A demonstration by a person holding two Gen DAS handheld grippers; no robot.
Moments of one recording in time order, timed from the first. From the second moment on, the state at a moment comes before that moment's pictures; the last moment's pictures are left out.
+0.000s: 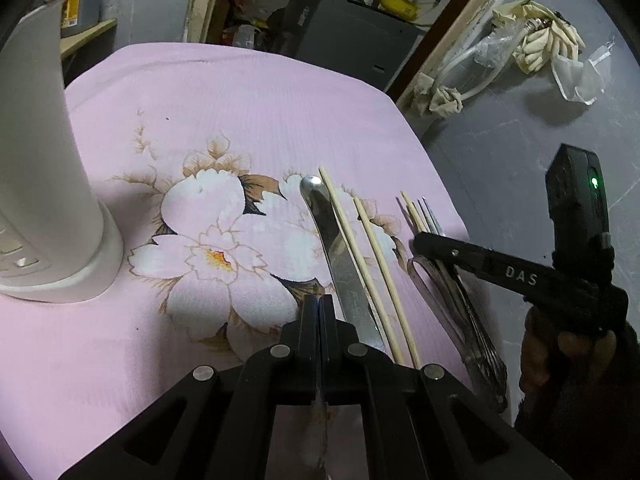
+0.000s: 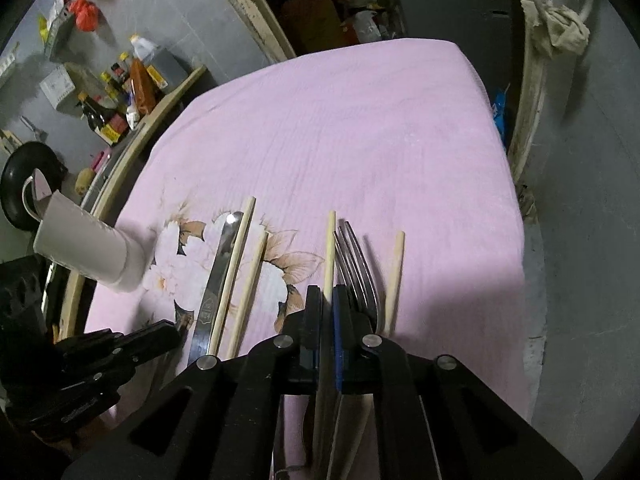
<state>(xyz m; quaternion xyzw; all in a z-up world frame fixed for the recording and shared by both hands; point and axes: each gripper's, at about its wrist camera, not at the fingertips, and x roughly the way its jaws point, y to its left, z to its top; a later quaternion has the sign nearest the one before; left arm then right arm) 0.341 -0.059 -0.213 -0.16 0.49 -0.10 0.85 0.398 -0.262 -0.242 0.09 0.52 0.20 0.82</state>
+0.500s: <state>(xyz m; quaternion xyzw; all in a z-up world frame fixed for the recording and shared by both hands) 0.338 -0.058 -0.205 -0.13 0.51 -0.11 0.84 0.366 -0.272 -0.190 0.13 0.45 0.19 0.86</state>
